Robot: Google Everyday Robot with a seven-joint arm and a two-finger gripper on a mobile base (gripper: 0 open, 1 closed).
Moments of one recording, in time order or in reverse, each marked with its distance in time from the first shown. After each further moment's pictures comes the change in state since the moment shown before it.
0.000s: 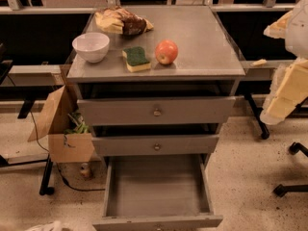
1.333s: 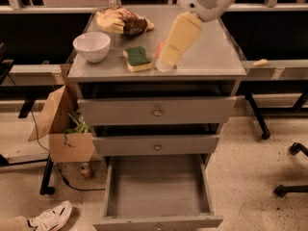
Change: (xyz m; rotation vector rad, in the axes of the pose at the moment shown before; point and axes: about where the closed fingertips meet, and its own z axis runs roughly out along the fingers) arm -0.164 -0.059 0.043 -0.049 -0.209 0.107
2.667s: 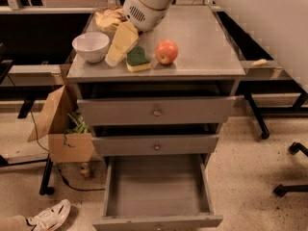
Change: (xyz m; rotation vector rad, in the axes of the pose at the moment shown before) arm -0.093 -0.026 0.115 0.005 -0.047 0.147
